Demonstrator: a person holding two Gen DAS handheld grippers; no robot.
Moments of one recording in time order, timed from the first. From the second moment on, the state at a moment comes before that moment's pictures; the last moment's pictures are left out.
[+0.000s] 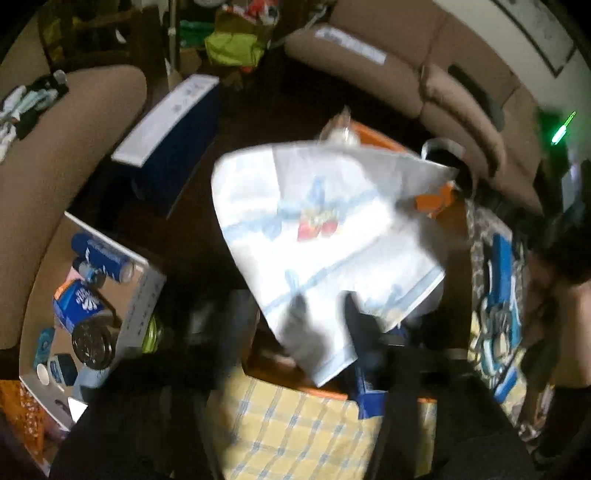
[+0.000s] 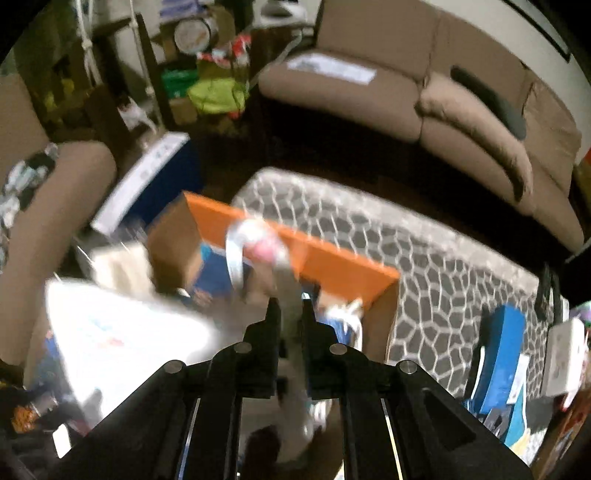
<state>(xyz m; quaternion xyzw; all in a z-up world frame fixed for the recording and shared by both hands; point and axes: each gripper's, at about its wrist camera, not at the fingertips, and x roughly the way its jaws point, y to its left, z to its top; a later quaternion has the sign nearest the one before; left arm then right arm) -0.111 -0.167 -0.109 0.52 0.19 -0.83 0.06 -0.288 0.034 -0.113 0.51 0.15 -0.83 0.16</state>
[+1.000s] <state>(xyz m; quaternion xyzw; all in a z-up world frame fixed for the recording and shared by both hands) -0.088 -0.053 -0.072 0.47 0.16 -0.86 -0.14 -0.092 0.403 -0.129 0.51 -0.05 -0.86 -0.04</state>
